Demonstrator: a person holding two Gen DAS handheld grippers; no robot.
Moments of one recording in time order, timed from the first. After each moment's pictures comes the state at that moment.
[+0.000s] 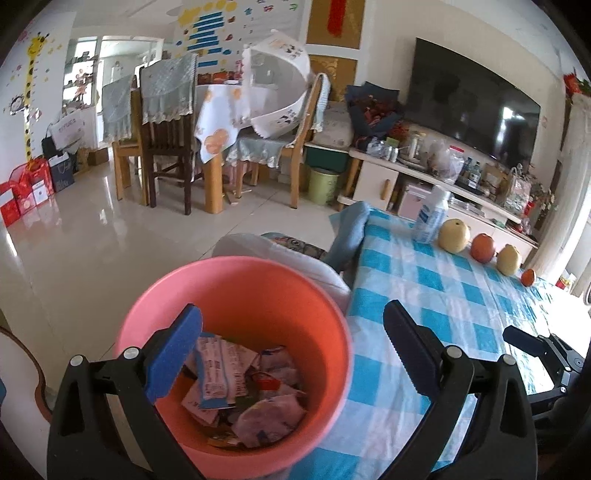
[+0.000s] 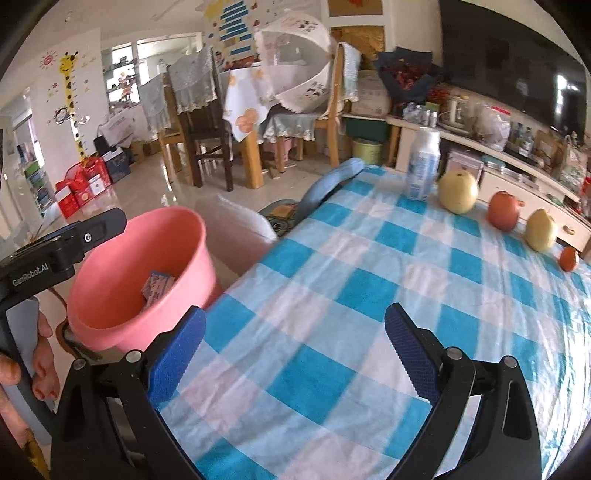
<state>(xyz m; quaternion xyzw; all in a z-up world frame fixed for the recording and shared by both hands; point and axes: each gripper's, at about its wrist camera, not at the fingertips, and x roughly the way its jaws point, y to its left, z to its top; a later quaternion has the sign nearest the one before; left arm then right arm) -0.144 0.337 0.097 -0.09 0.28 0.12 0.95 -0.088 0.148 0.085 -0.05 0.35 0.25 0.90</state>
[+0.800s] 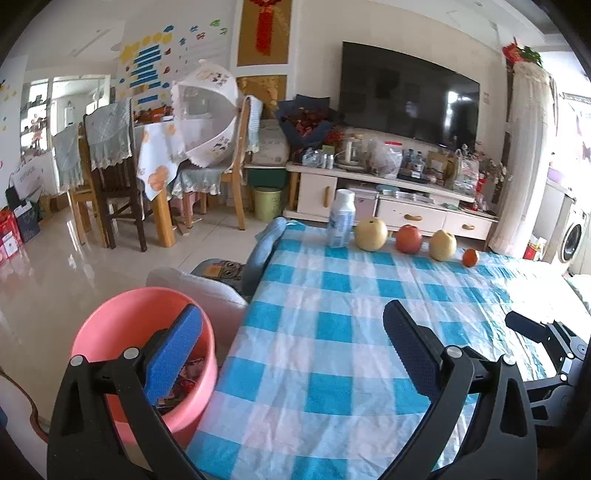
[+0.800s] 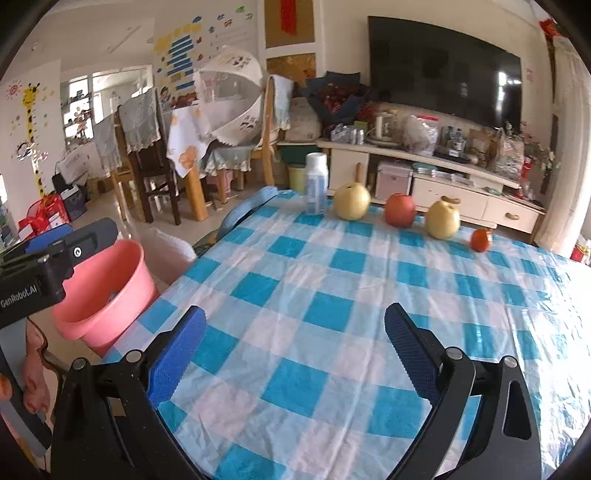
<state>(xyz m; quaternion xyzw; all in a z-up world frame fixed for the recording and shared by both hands) -0.159 0.207 0.139 -0.03 0.25 0.03 0.97 -0.133 0.027 0.125 -0.02 0.30 0.14 0.94</state>
